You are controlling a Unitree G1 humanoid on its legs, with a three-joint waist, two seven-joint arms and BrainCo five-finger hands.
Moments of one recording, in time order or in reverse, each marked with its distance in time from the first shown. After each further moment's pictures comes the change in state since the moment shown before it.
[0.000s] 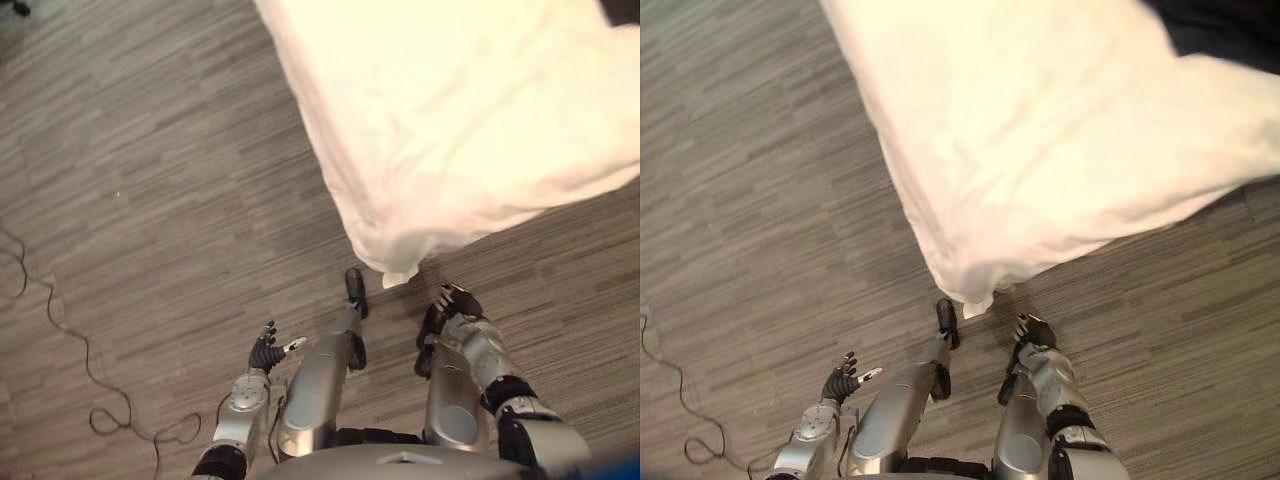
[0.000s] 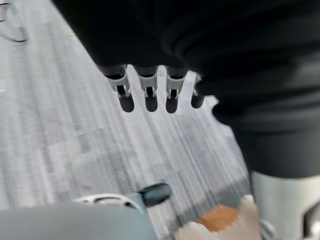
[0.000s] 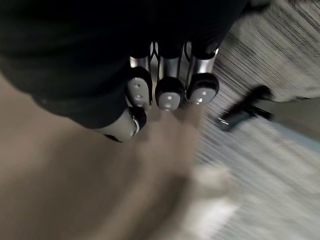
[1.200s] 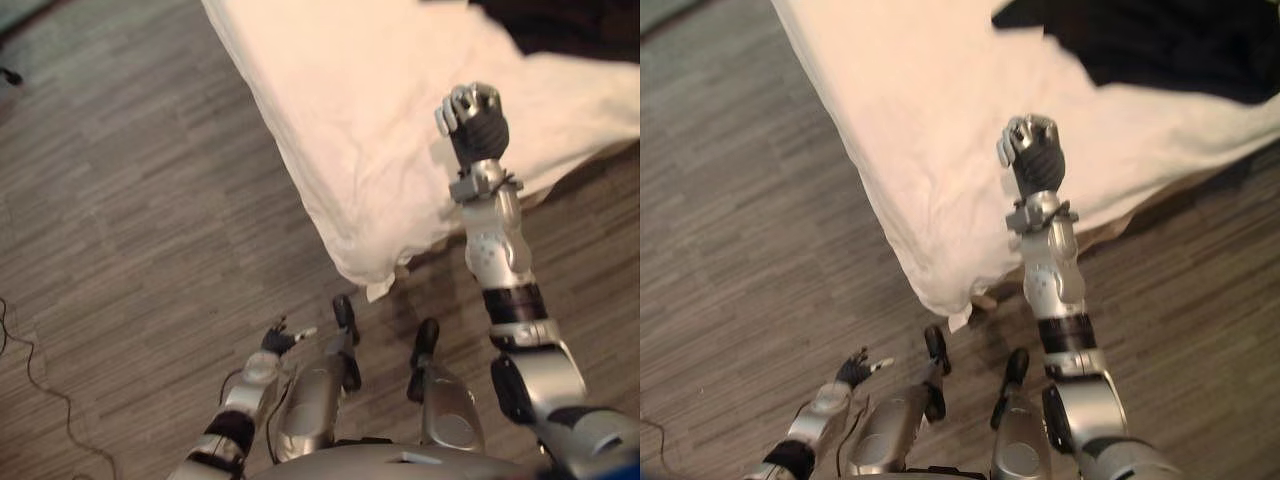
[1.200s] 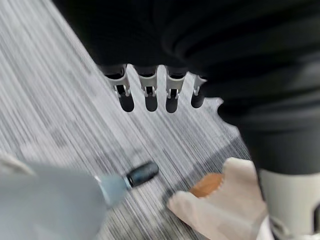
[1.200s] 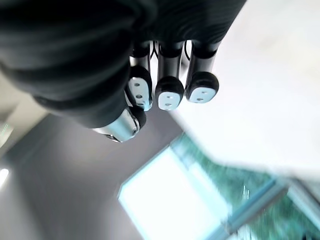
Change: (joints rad) left arm -0.265 -0.016 -0.089 0.138 -0.086 0.157 0.039; right arm -0.512 -0.073 0.135 -0.541 0.110 -0.080 -0.065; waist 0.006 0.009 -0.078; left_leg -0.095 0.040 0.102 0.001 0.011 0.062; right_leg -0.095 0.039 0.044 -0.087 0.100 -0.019
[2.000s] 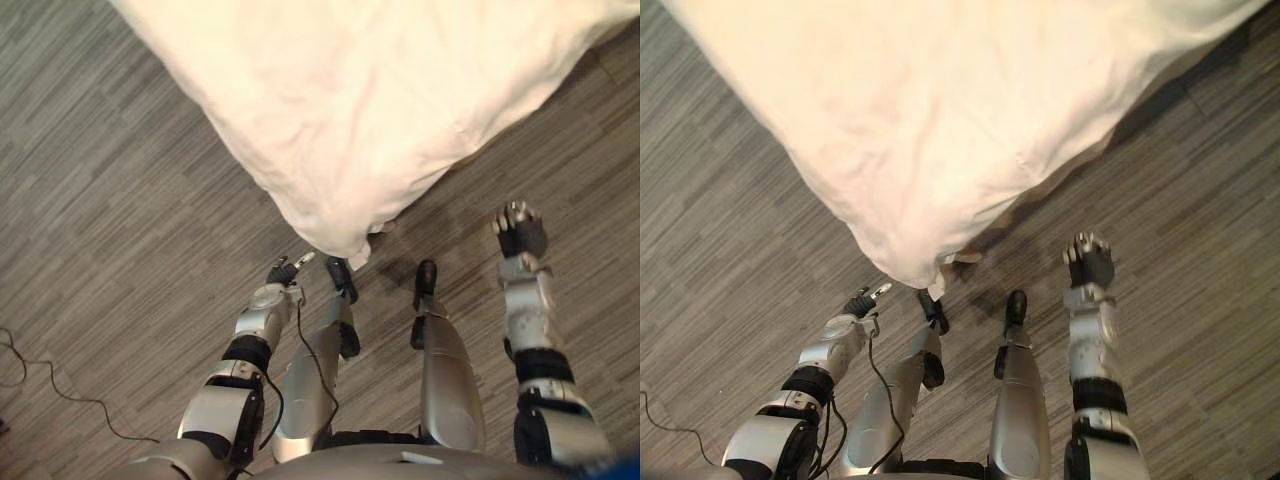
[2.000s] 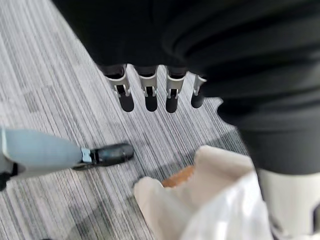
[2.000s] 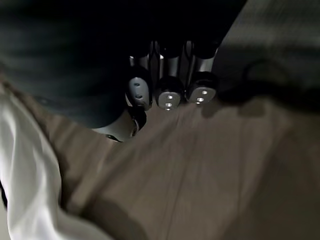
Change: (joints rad) left arm -0.263 -0.029 0.251 0.042 -0.149 0.099 -0.012; right arm 0.475 -0.005 -0.235 0.114 0.021 -0.008 0.166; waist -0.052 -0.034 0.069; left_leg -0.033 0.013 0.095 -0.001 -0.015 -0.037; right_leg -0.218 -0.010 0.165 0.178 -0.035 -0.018
